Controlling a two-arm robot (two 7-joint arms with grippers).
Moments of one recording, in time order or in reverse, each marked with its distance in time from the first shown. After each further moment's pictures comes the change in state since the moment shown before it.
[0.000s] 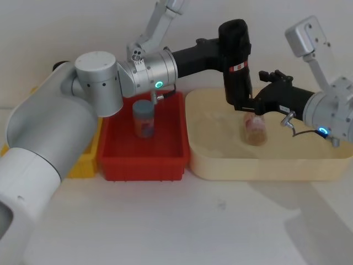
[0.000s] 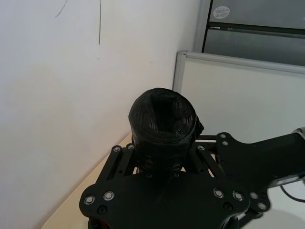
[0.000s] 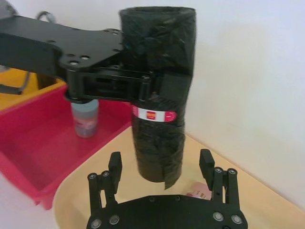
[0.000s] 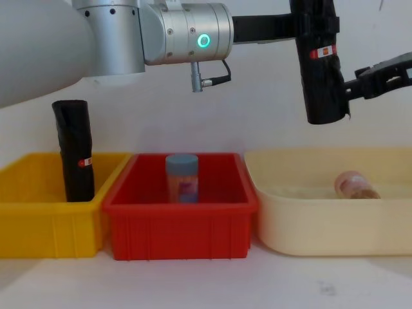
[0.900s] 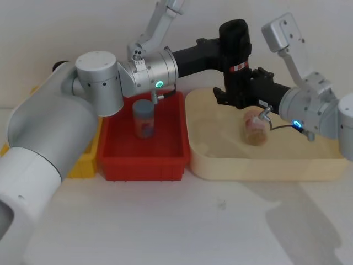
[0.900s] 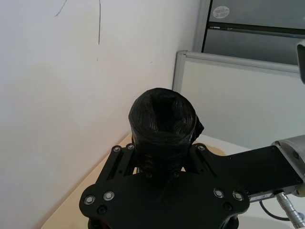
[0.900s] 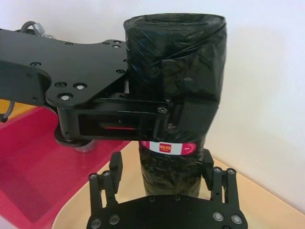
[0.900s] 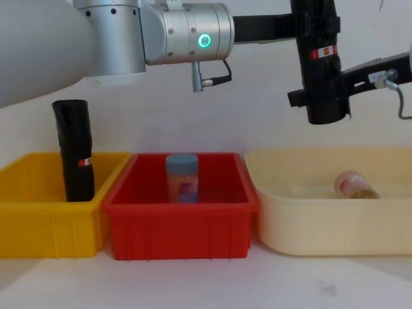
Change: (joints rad) left arm -0.002 -0.002 0.001 0.004 0.000 0.000 -0.002; right arm 0.059 -0.103 -0.035 0.098 -0.044 -0.002 -0.049
